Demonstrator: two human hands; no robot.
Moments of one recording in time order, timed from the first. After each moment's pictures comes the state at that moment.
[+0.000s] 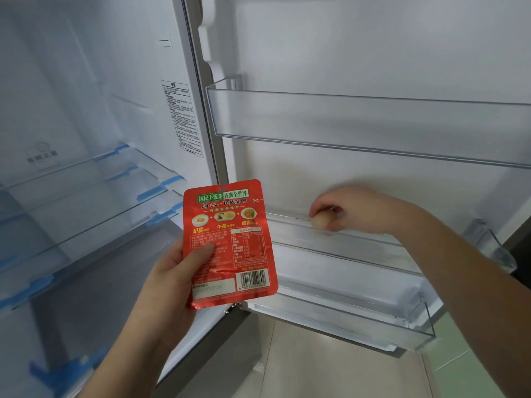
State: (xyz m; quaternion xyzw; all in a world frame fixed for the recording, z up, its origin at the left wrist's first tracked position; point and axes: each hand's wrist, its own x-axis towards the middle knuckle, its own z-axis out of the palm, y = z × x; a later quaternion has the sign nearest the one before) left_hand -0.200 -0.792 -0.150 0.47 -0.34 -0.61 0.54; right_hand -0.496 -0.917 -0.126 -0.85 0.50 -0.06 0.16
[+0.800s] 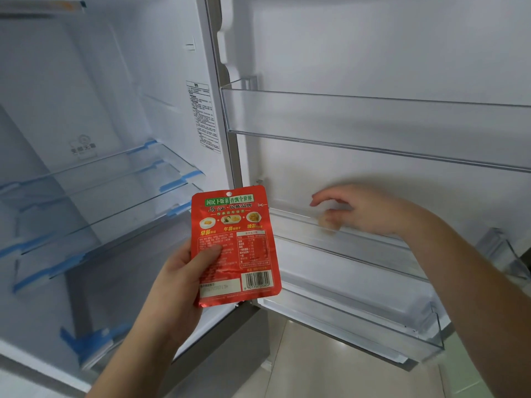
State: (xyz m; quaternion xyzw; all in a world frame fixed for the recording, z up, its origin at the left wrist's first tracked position) left_hand -0.211 -0.772 -0.157 0.50 -0.33 -0.56 0.57; right_hand -0.499 -0.917 -0.128 -0.85 0.45 -0.15 0.22
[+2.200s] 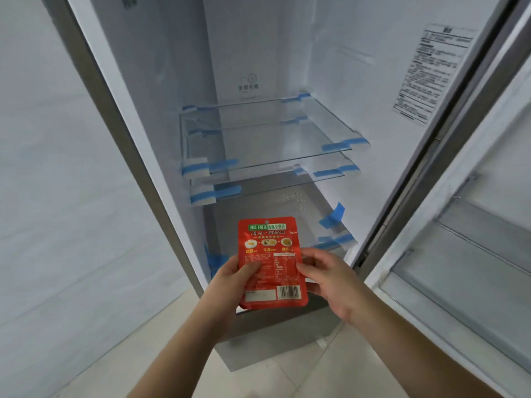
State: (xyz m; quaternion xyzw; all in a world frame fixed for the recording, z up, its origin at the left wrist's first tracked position) left_hand -0.022 -0.704 -0.272 0.64 -0.17 -0.50 0.55; right_hand -0.181 -0.806 -0.258 -0.55 0.45 -0.18 0.68
